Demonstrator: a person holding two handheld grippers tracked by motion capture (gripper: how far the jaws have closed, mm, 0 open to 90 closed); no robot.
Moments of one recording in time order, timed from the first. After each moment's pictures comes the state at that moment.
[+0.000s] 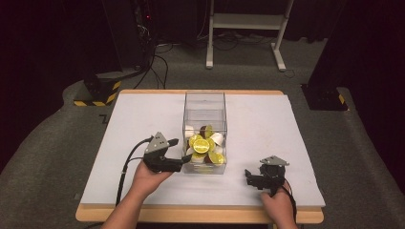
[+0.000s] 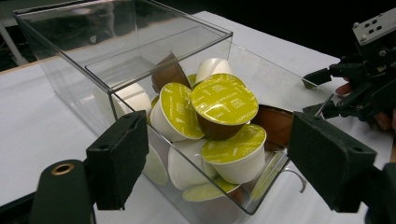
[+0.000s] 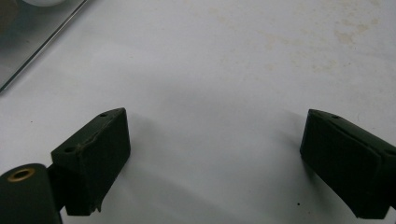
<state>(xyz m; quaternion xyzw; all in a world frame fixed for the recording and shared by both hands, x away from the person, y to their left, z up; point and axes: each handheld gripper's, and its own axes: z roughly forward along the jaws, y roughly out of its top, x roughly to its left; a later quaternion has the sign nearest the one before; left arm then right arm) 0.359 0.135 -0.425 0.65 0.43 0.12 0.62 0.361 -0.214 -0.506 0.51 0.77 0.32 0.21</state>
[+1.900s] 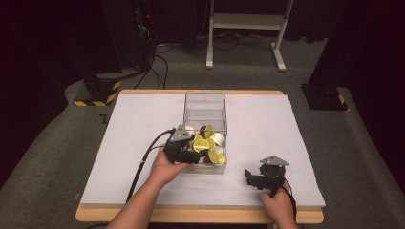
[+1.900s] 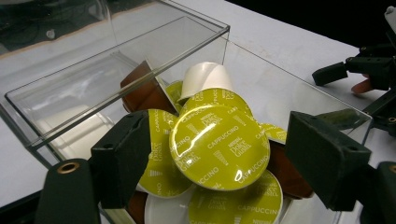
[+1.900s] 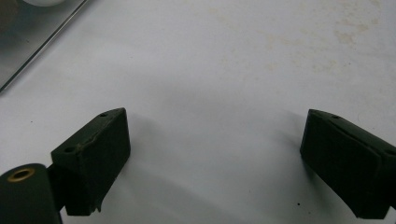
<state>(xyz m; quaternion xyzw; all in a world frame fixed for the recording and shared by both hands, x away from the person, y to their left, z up) 0.396 0.086 -0.434 0.68 0.43 0.11 0.58 0.361 -0.214 -0.506 0.51 0.77 0.32 0.21</state>
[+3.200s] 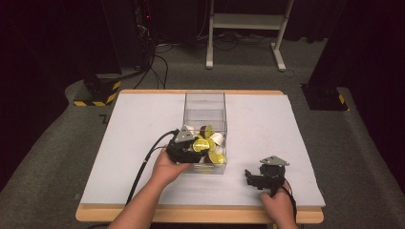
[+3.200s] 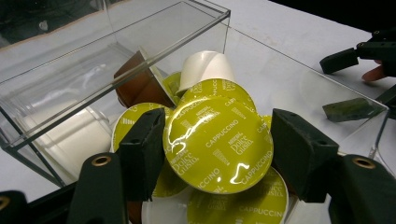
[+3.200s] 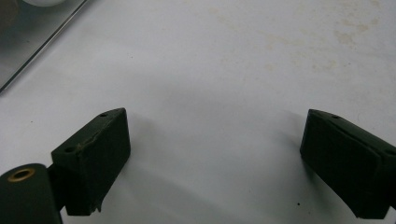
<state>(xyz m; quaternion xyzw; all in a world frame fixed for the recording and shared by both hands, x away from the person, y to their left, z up) 0.396 0.081 -0.439 0.69 0.43 0.12 0.57 0.360 -0.214 -0.506 0.51 0.77 0.32 0.21</state>
